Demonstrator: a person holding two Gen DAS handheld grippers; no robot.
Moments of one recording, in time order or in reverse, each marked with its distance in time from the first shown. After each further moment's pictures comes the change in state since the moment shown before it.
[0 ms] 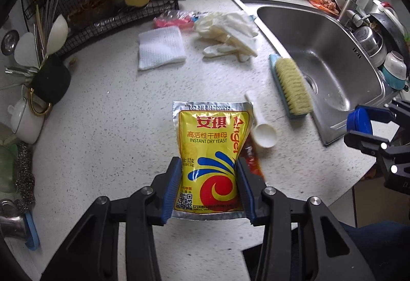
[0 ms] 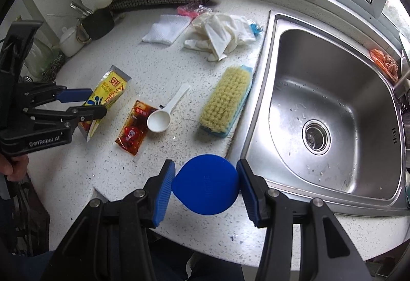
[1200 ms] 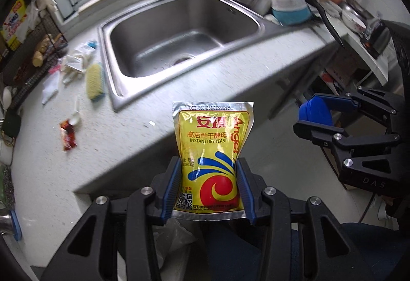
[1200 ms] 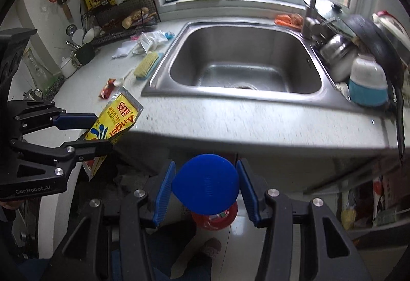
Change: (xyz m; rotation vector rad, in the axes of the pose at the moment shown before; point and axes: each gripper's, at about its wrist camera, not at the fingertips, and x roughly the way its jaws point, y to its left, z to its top) left arm -0.068 -0.287 -0.108 0.302 -0.001 -0.153; right arm -0.132 -0.094 -0.211 0.222 -0.134 -0.084
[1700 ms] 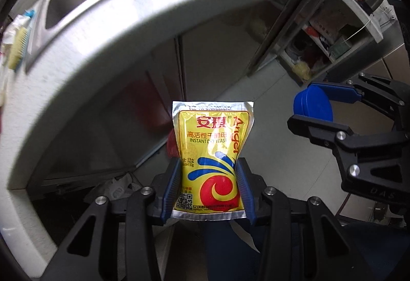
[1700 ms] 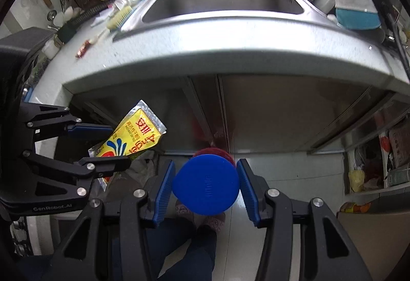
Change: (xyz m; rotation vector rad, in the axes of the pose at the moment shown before) left arm 0.132 -0.049 -0.043 0.073 0.202 -0.114; right arm 0.062 -0.024 -0.073 0.092 0.146 -0.008
